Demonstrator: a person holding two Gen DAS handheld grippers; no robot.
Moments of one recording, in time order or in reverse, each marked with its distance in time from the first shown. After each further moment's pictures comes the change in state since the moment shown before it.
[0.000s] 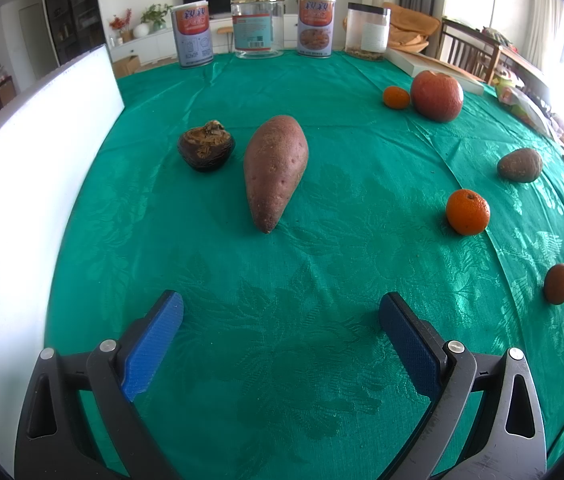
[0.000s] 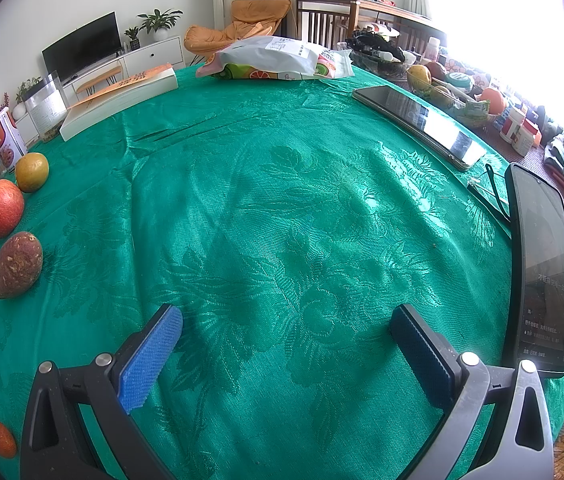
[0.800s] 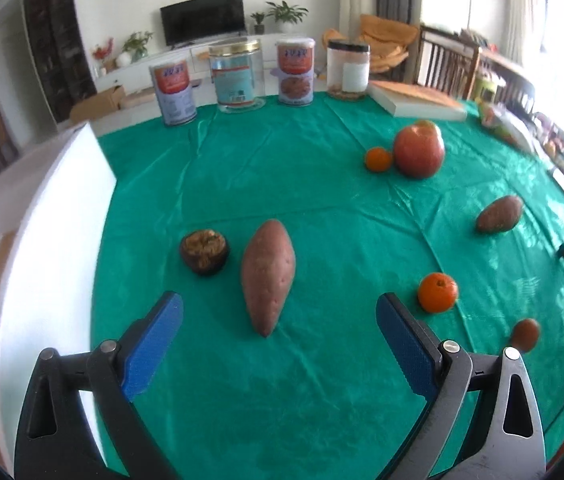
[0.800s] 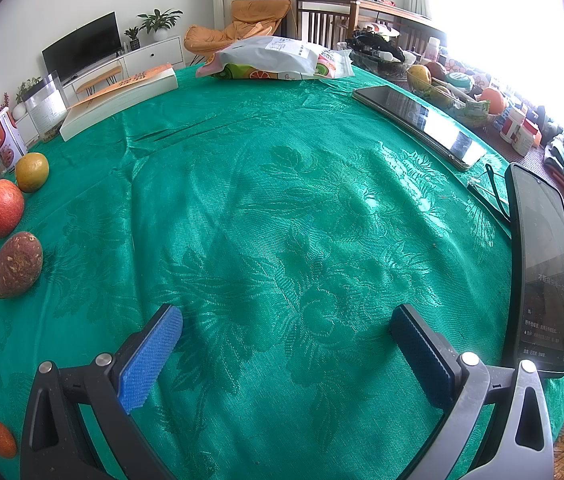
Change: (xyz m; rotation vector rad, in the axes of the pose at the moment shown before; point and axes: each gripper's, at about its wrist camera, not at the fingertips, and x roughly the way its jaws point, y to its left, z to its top) left arm -0.016 -0.015 0.073 0.115 -0.052 0.009; right arm 0.000 0.000 0.000 0.000 0.000 0.000
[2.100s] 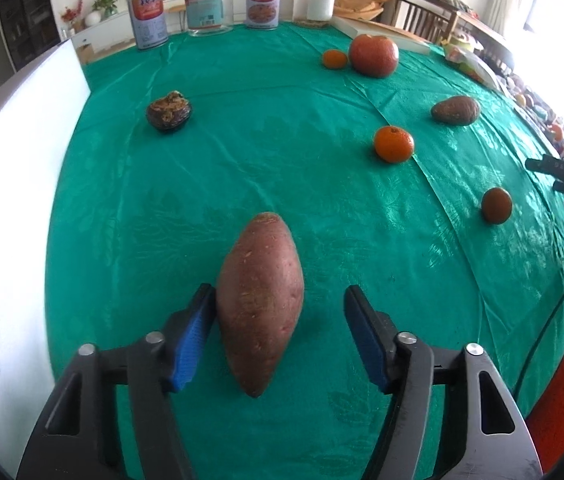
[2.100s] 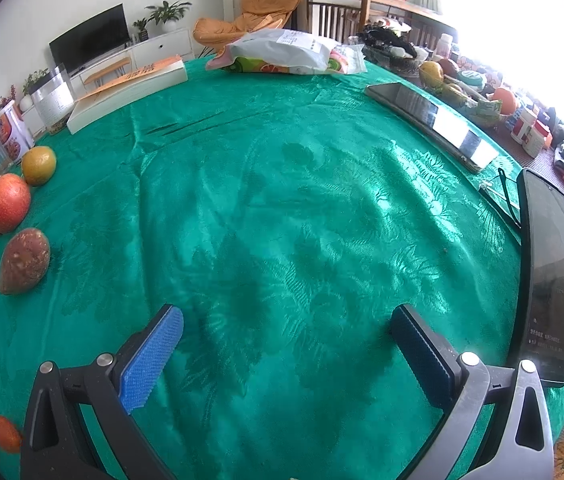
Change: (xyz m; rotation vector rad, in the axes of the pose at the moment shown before) left arm -0.020 -0.004 -0.093 -0.010 0.166 -0.146; right arm -0.012 0.007 0.000 -0.041 0.074 0.095
